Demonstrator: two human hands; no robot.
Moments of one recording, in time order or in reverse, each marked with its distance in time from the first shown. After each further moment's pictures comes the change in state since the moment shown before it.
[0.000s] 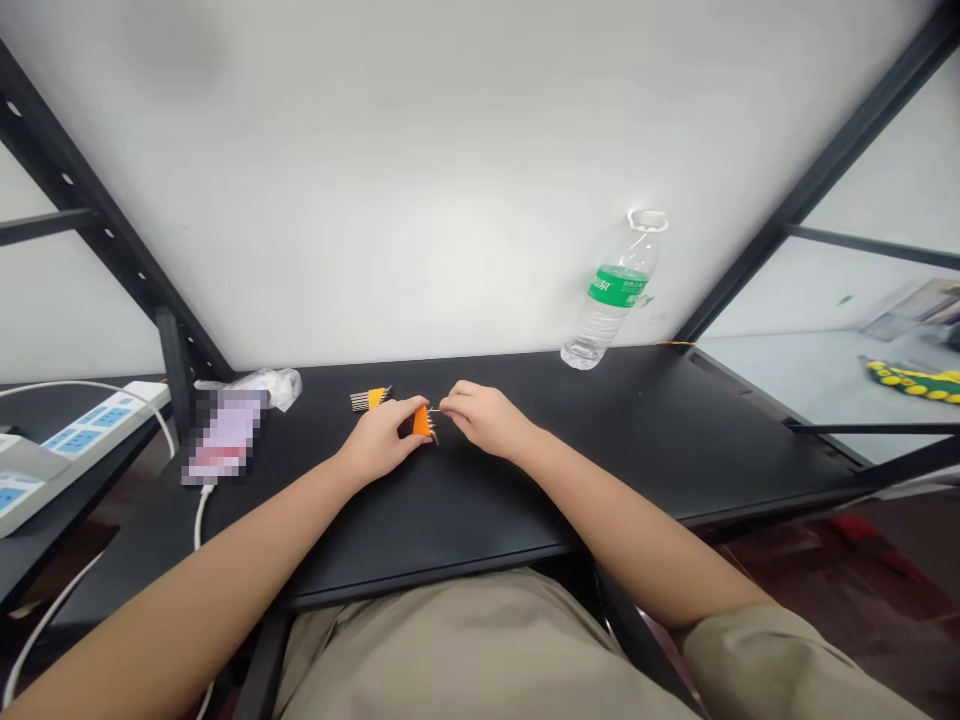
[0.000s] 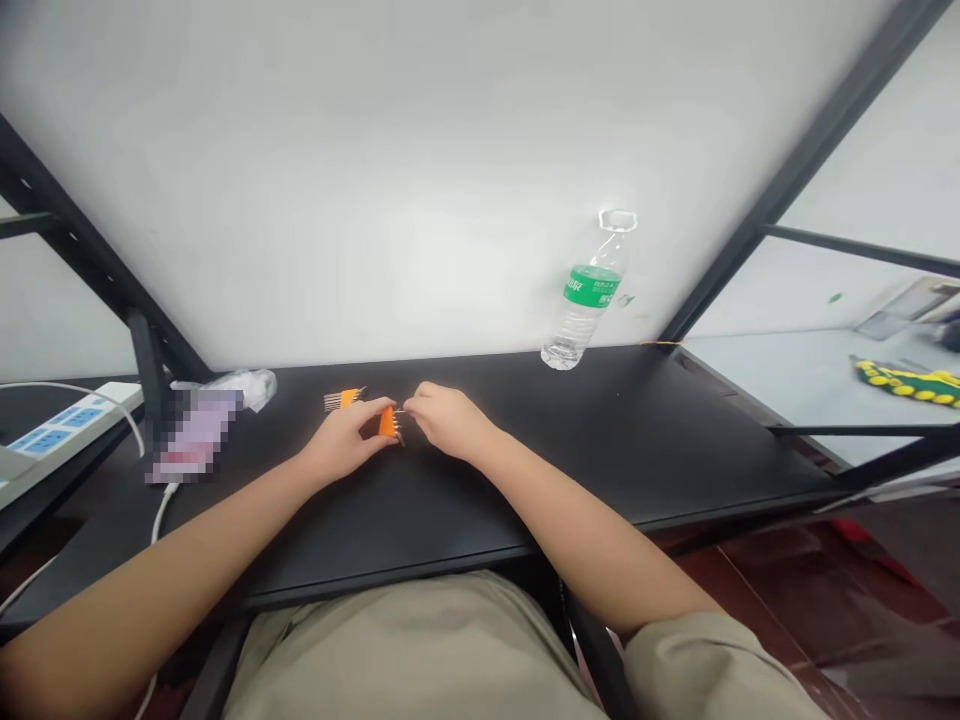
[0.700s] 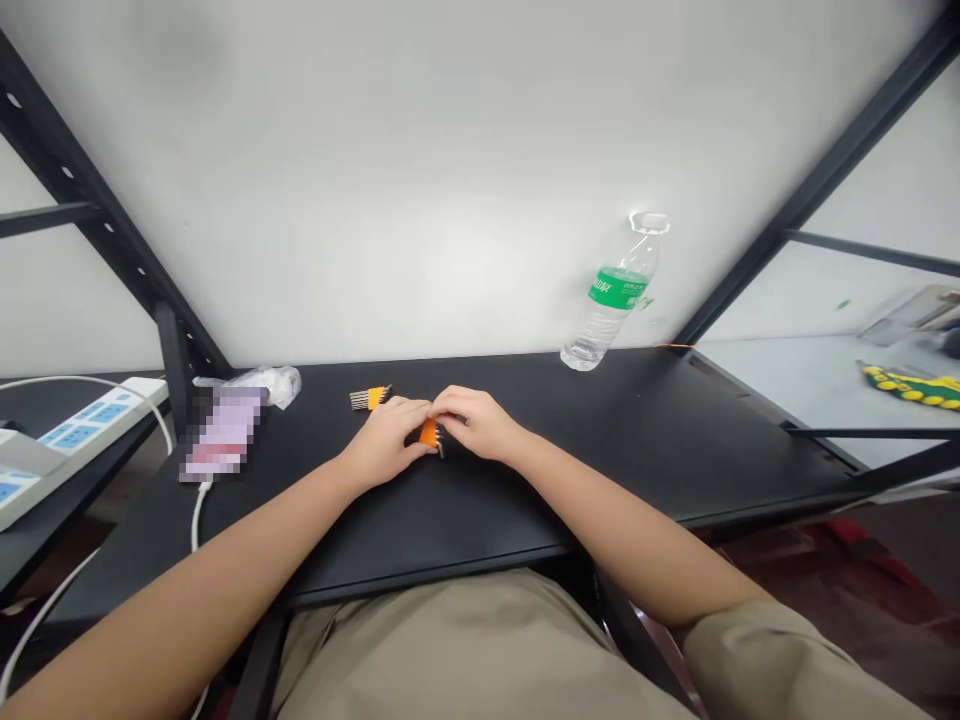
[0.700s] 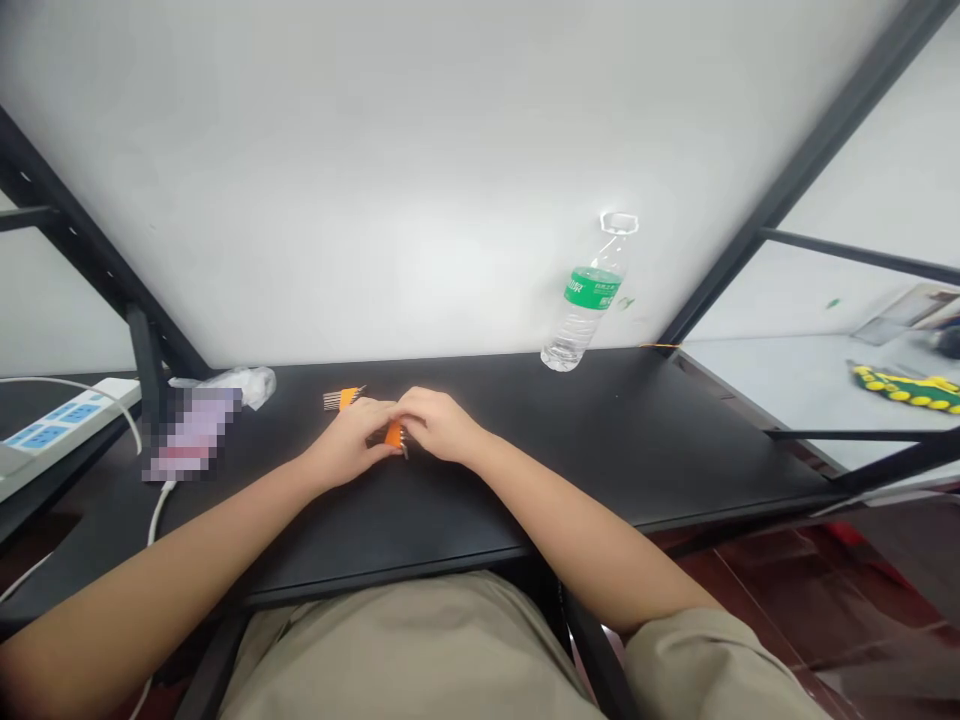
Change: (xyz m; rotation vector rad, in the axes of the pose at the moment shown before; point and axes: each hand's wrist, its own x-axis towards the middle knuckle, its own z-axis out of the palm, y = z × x) left_hand 0.002 0.013 -0.005 -0.007 -0.040 0.220; right_hand 0.006 -0.007 0.009 0.343 0.051 -0.028
